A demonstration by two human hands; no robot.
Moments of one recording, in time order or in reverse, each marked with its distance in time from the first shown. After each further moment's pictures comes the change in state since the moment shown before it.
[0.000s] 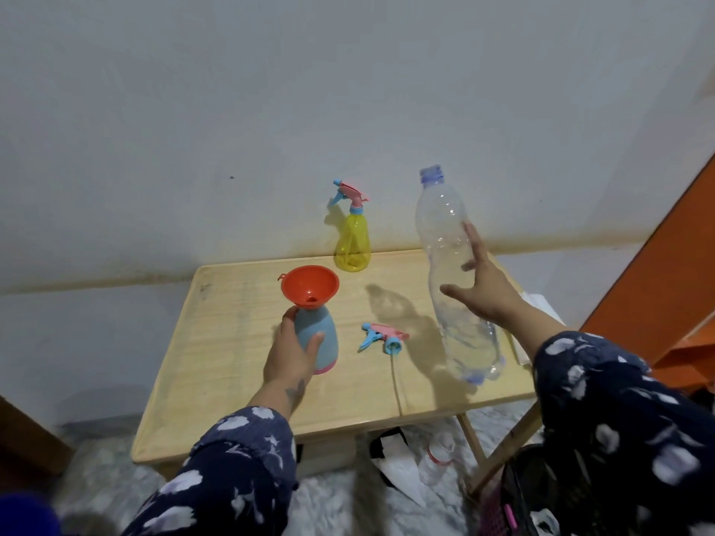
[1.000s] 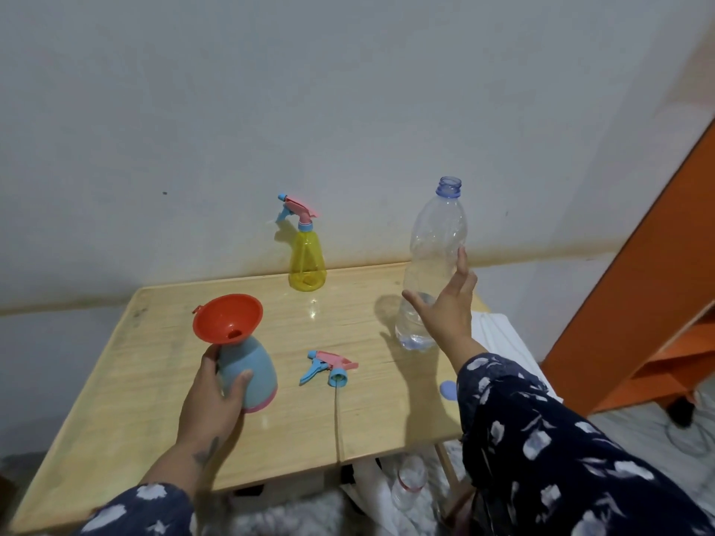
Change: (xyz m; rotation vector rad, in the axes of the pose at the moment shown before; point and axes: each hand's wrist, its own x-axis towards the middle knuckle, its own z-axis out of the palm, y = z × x) left_hand -0.002 -0.005 0.019 -0.026 0.105 -0.009; right_hand 0.051 0.080 0.019 0.105 0.378 0.124
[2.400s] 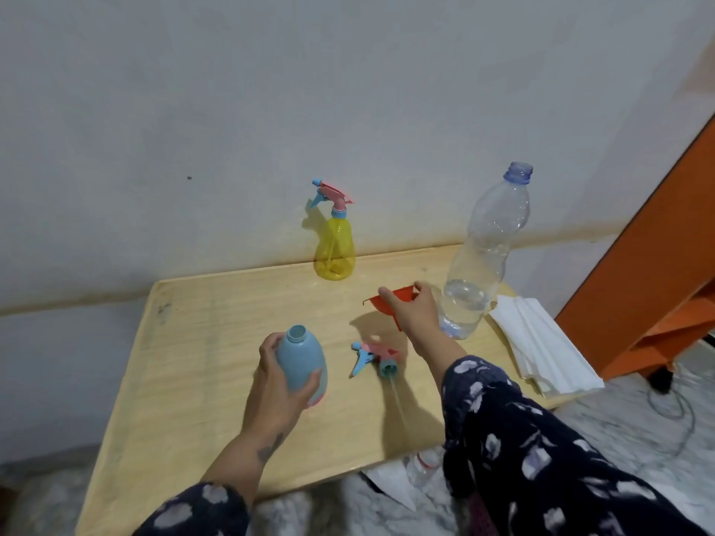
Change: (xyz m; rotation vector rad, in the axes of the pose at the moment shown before) left_hand 0.025 -0.021 -0.005 -0.035 -0.180 0.144; right_hand -0.047 -0.077 0.102 0.244 -0.190 0.512
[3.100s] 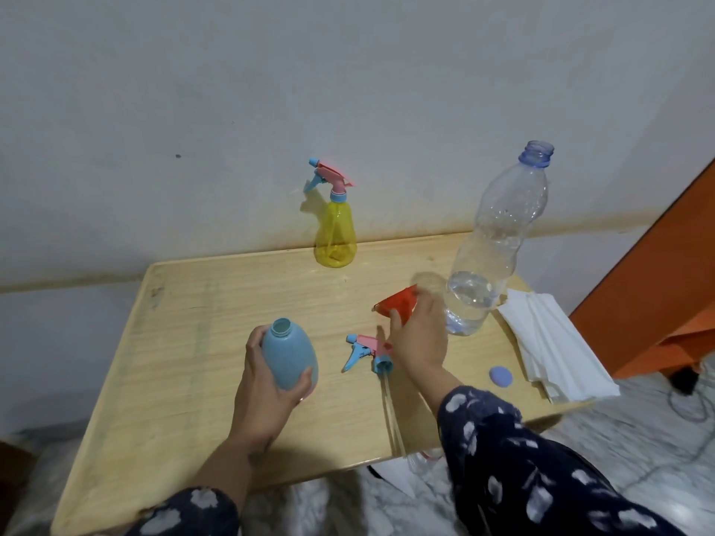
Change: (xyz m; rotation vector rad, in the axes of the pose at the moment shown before) left_hand -0.009 0.003 0.011 -0.119 0.072 -0.001; right_hand 0.004 0.052 0.002 -0.572 0.162 -0.233
